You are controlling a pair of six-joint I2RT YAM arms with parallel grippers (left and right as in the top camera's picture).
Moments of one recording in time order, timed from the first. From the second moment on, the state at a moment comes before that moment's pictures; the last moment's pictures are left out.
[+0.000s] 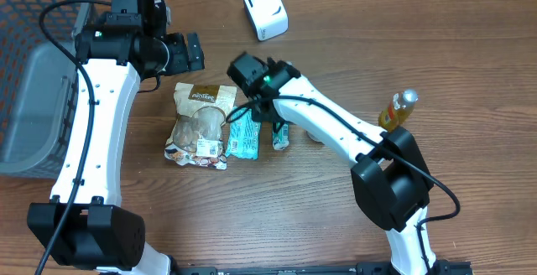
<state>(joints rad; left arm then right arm) -0.06 1.74 1.75 -1.10 0.09 -0.26 0.72 2.13 1.81 -1.09 0.27 0.78</state>
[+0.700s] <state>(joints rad) -0.06 1.74 1.75 -1.10 0.09 -0.26 0.61 2.11 1.95 -1.28 0.27 0.76</state>
